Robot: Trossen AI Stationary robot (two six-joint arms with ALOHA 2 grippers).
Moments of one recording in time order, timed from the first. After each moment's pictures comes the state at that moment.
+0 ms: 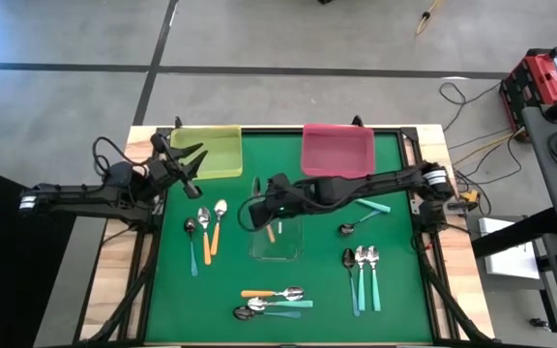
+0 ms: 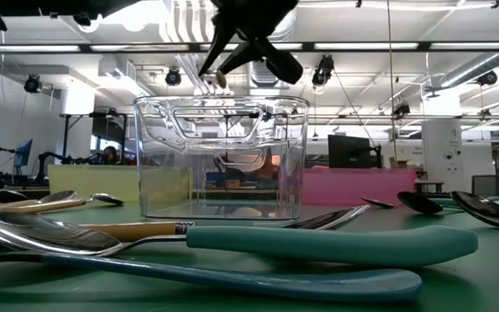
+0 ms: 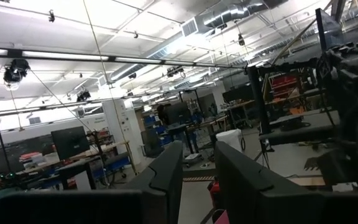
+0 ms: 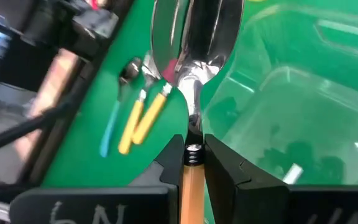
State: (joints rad) left arm 0.07 0.51 0.37 0.56 -0.41 0.47; right arm 0.08 1.94 1.74 -0.62 0.21 1.10
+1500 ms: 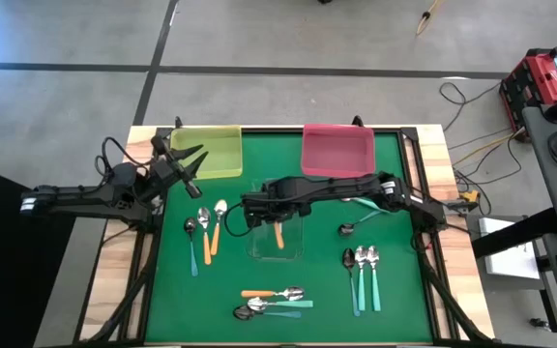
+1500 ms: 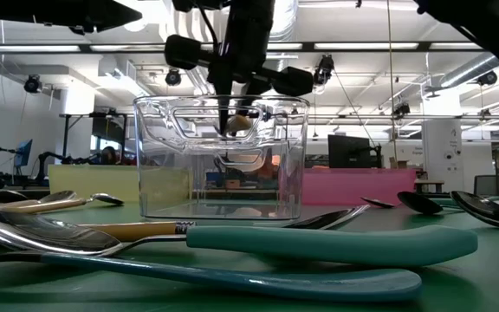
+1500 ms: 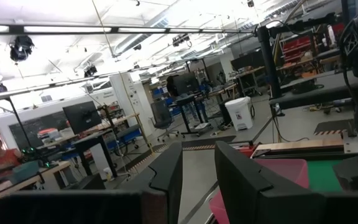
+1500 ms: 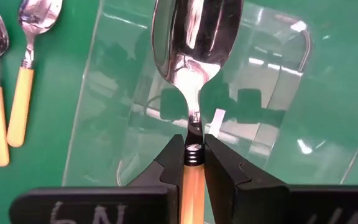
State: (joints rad) left arm 0.07 0.46 0.37 0.38 -0.50 0.47; right arm 0.05 2.32 2.26 -1.27 0.12 1.35
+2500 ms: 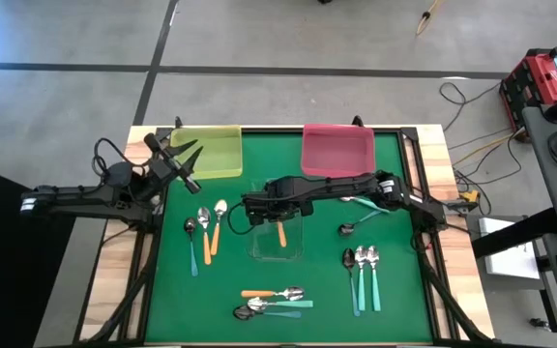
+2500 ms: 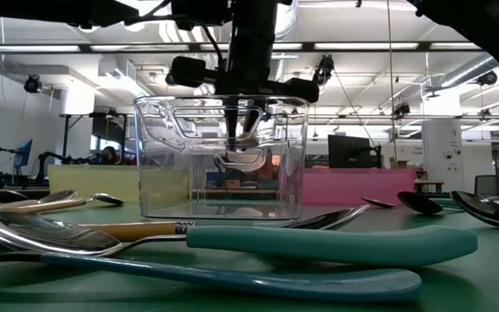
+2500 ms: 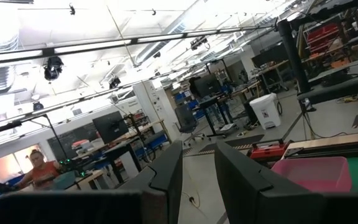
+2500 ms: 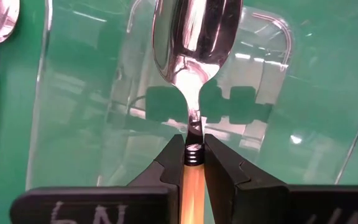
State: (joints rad) left arm 0.07 0.46 0.37 0.44 -0.57 0.62; right arm 0.03 2.32 2.21 -1.28 0.12 1.38
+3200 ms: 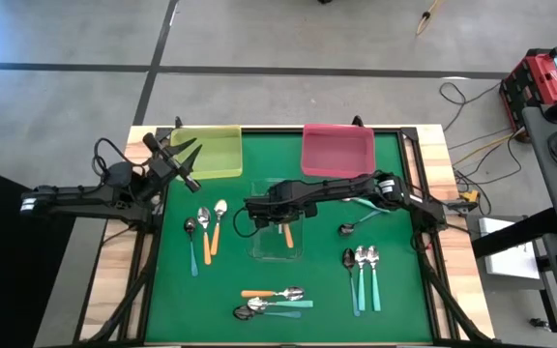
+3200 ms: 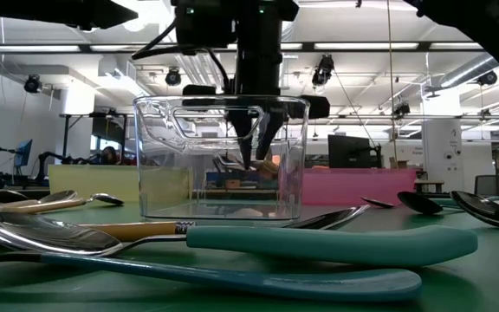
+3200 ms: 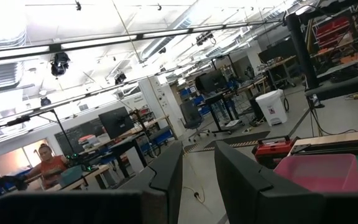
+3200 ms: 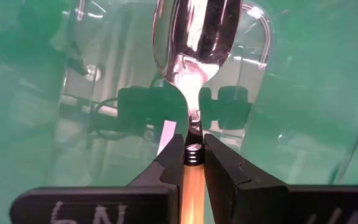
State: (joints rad) left arm 0.07 0.46 0.37 0.44 -0.59 0.62; right arm 0.03 2.32 2.11 -1.26 0.13 1.37
